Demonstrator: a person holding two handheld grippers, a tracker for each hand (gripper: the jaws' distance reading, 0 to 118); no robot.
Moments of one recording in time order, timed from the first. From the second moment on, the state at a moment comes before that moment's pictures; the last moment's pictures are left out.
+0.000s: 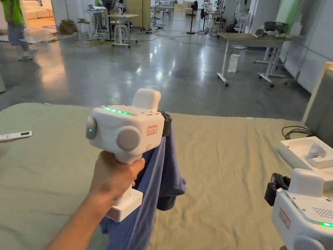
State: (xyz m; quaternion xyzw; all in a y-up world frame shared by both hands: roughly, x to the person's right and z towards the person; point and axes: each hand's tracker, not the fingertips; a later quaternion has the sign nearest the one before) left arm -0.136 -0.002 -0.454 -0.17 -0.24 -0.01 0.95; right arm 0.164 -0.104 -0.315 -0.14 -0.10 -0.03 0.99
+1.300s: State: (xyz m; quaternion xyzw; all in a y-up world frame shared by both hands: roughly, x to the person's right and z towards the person) left arm -0.182 -0.092 -0.368 -0.12 -0.09 0.00 0.99; right arm 0.154 -0.090 -0.310 -0.09 -0.11 0.03 0.99
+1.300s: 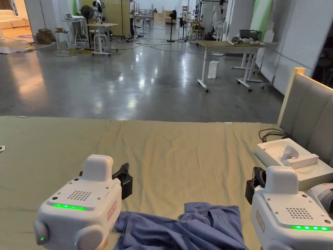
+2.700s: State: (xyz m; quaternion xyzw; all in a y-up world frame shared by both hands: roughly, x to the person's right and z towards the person) left arm -0.163 -0.312 -0.588 -0.54 -0.06 -0.03 0.84; right arm 0.171 -0.174 -0.379 -0.22 -0.09 0.02 0.97
